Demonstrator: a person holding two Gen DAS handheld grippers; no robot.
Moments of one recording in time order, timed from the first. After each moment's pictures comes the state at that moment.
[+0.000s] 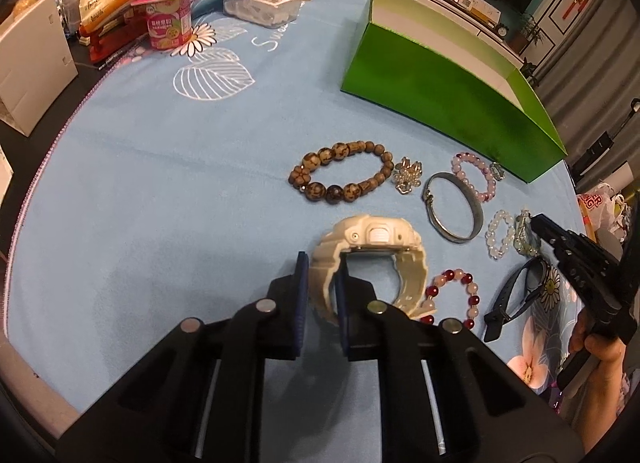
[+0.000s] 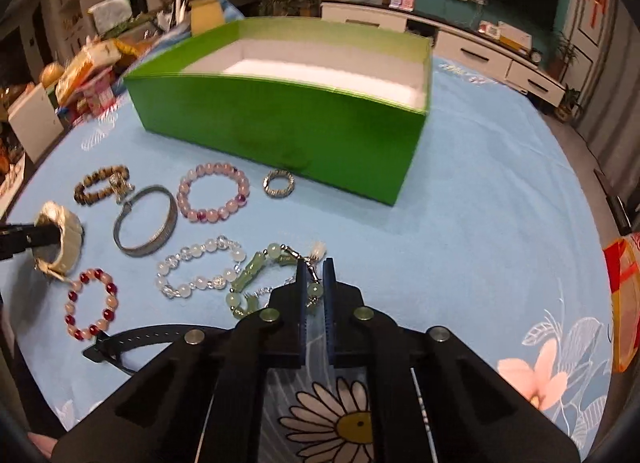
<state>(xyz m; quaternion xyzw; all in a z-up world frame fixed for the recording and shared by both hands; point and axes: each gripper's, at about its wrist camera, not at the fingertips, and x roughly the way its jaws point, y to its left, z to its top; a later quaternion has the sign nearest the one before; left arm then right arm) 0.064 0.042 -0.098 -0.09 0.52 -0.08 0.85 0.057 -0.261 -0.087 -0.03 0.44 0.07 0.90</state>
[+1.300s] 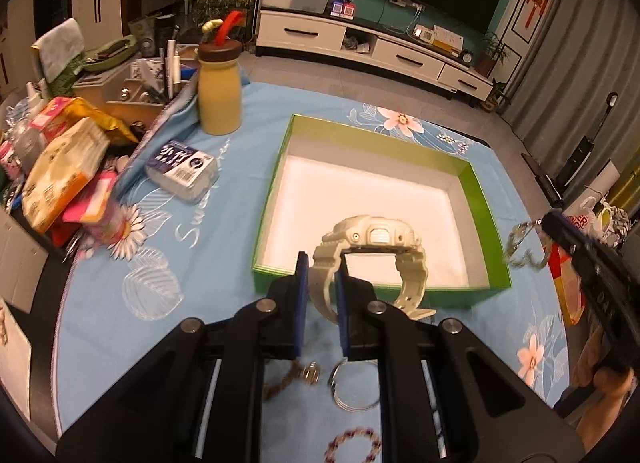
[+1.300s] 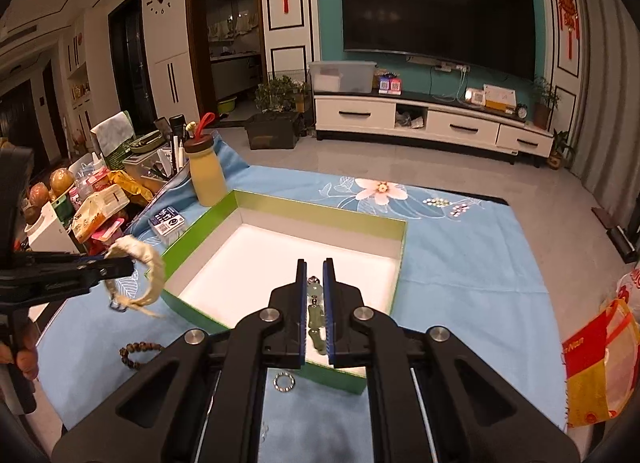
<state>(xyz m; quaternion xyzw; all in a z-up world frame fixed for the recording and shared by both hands) 0.183 -0.023 0.010 -0.06 0.44 -0.12 0.89 0.121 -0.270 0.042 0.01 0.31 0.08 0.95</state>
